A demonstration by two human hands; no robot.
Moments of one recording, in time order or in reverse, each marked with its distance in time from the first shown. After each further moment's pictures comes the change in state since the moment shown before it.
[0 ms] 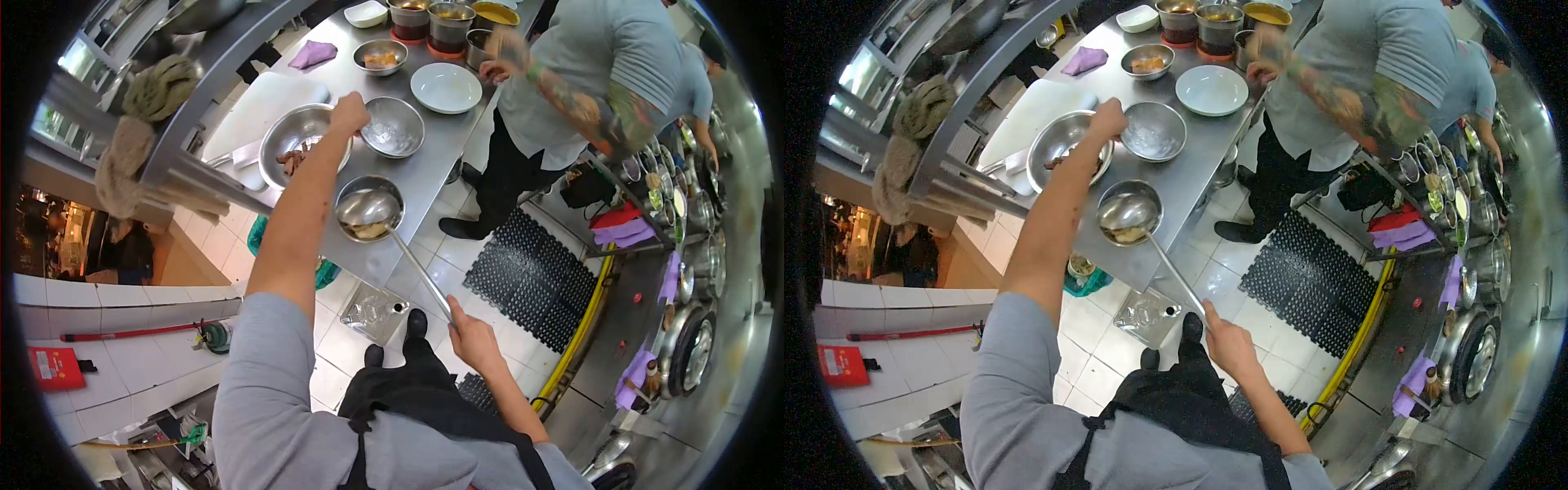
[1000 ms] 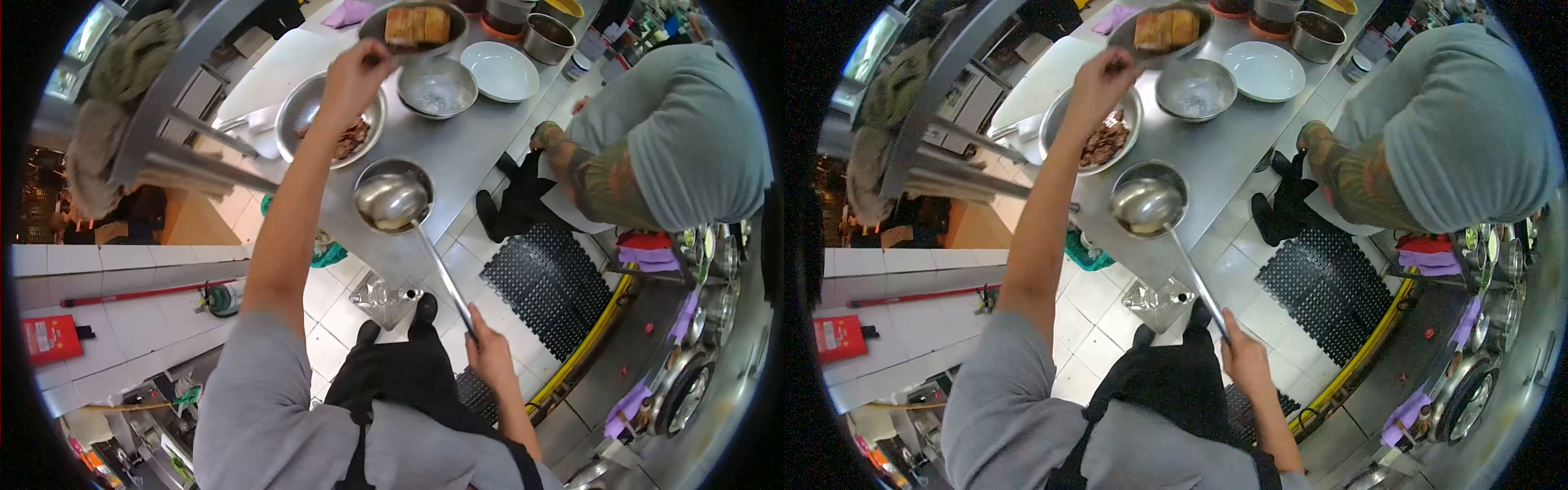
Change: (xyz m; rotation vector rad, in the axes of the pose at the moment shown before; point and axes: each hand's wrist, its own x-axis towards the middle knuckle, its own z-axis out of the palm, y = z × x) left_hand -0.065 -0.008 -0.067 -0.544 0.338 0.323; right_hand 0.016 0.009 -0.001 0.172 -0.051 0.070
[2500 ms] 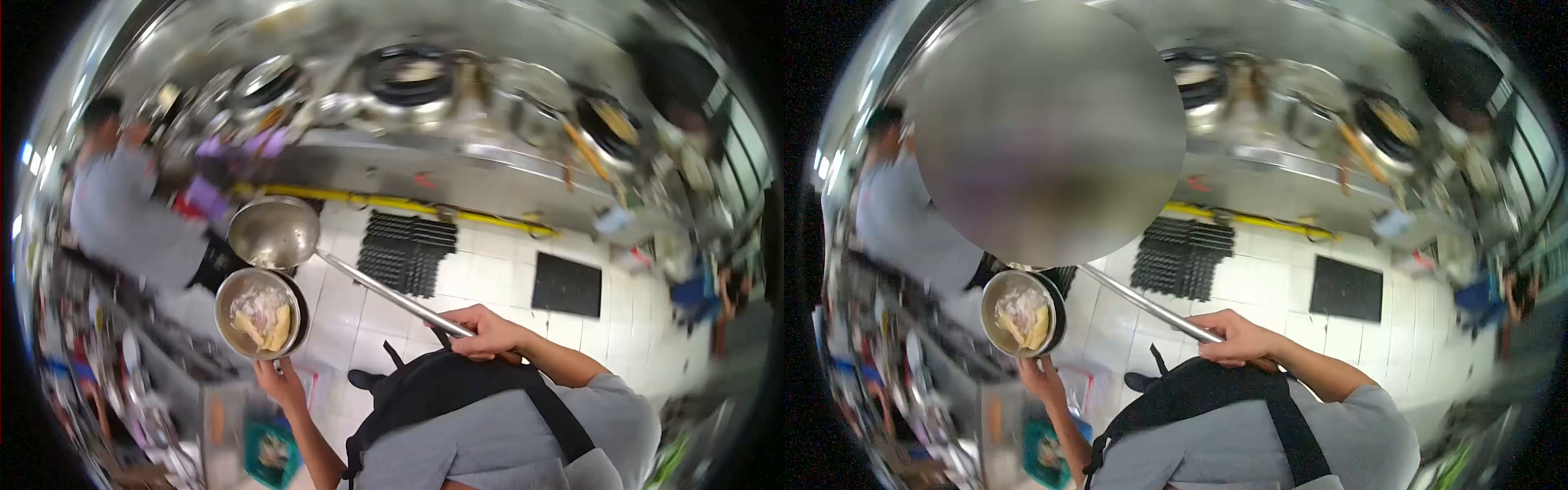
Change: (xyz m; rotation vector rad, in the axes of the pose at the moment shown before) left_hand -0.709 0.306 -0.156 -0.548 -0.750 0.796; right_hand -0.740 -0.253 0.430 1.363 1.130 0.198
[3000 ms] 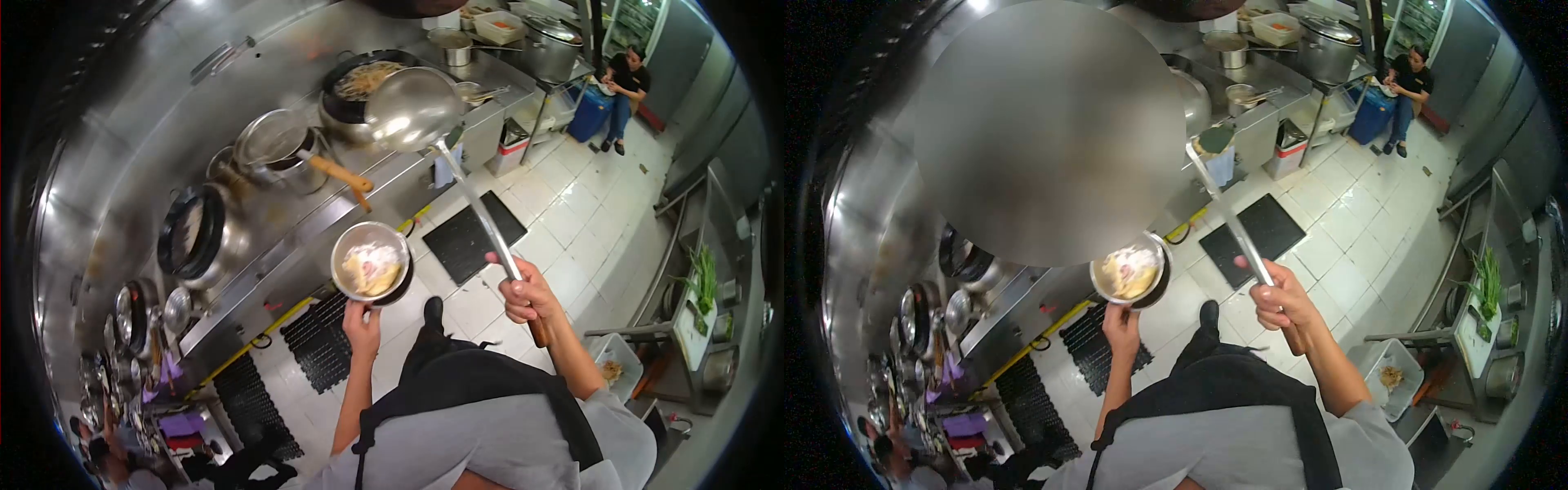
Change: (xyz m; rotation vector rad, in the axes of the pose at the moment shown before) left_hand -0.096 0.385 0.436 -0.843 -0.890 0.385; right_hand -0.345 0.067 -0.163 0.618 0.917 -0.912
